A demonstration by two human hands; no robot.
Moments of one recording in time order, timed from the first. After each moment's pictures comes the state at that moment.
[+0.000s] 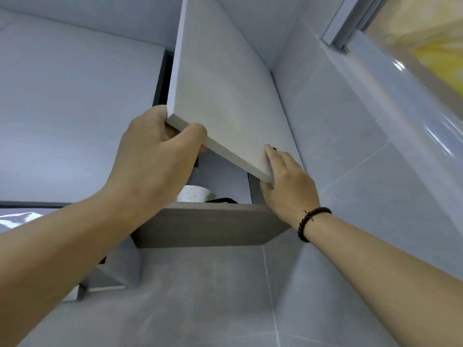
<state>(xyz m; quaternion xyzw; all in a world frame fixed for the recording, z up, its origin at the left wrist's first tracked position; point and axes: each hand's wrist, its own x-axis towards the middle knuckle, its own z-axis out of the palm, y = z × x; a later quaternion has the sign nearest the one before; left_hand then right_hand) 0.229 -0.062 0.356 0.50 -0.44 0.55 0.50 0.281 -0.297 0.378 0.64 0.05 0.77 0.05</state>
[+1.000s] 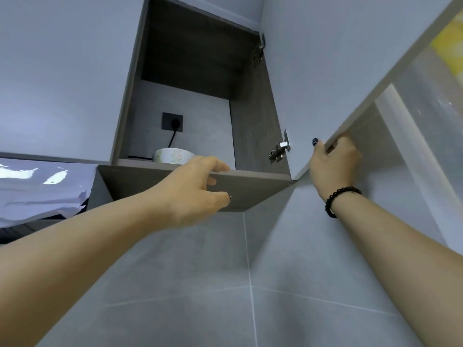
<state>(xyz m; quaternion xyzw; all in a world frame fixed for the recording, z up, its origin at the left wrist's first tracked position) 0.300 -0.102 0.325 0.74 -0.48 0.37 0.31 0.255 -0.357 0.360 0.49 -0.01 0.83 -0.27</state>
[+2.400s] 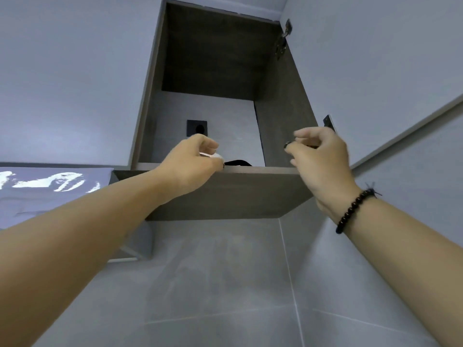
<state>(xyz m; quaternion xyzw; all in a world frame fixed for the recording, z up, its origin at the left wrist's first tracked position) 0.371 -0.103 0.383 0.71 -0.39 0.45 0.38 0.311 -0.293 0.358 0.55 0.15 0.68 -0.45</state>
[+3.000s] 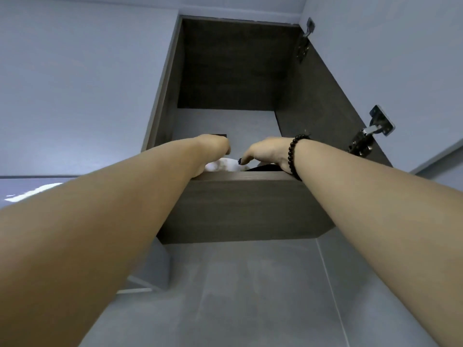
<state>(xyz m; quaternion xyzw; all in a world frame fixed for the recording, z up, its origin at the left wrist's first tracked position) 0.412 -0.119 0.461 0.77 -0.22 0.41 0.44 0.402 -0.250 0.472 0.86 0.10 0.44 -0.26</state>
